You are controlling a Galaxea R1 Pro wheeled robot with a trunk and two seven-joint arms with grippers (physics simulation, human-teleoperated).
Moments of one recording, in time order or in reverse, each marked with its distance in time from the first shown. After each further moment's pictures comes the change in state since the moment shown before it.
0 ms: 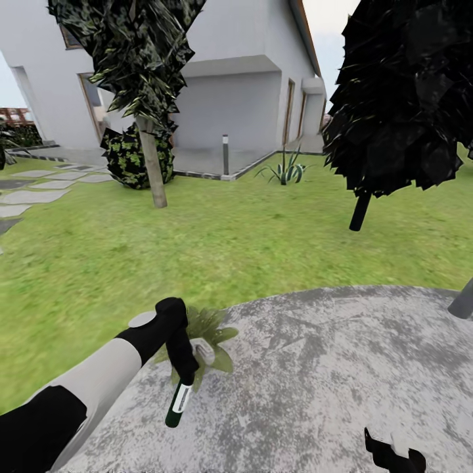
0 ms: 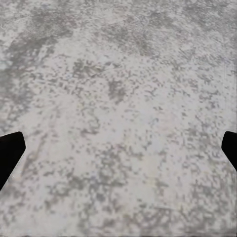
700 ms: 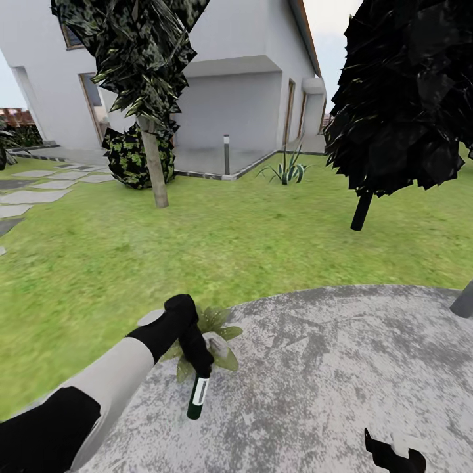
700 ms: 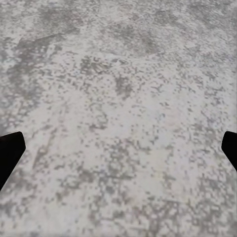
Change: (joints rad) left arm 0.002 -0.078 0.120 0.000 0.000 0.008 0.070; right arm 0.000 0.000 0.000 0.000 0.000 0.000 0.000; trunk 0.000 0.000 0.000
